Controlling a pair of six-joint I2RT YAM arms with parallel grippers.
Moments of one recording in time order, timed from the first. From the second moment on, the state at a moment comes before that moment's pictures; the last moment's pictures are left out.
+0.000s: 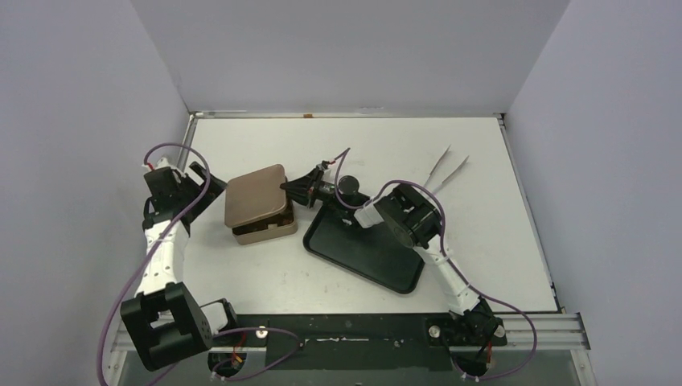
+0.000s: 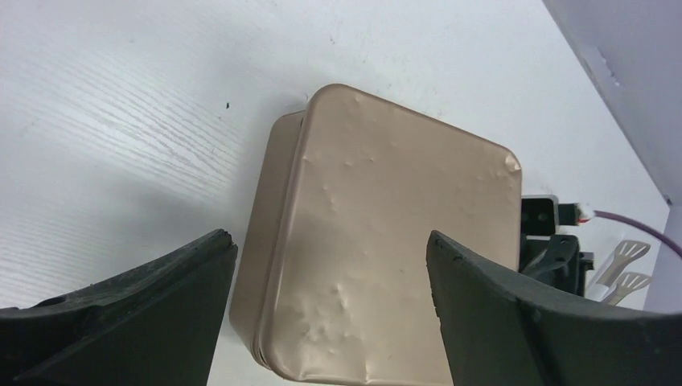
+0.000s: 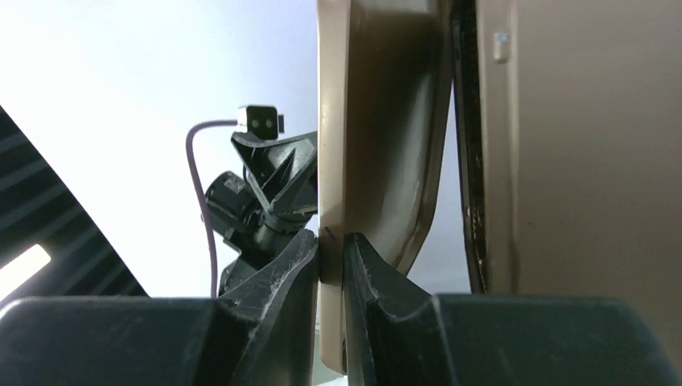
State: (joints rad) left arm 0.34 1.20 0.81 -0.28 0.27 -0.53; right arm 0.72 2.50 1.42 1.27 -0.59 1.92
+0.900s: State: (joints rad) left arm 0.34 1.33 0.74 -0.25 0.33 -0.53; right arm 0.68 2.36 1.34 0.89 -0.65 1.55
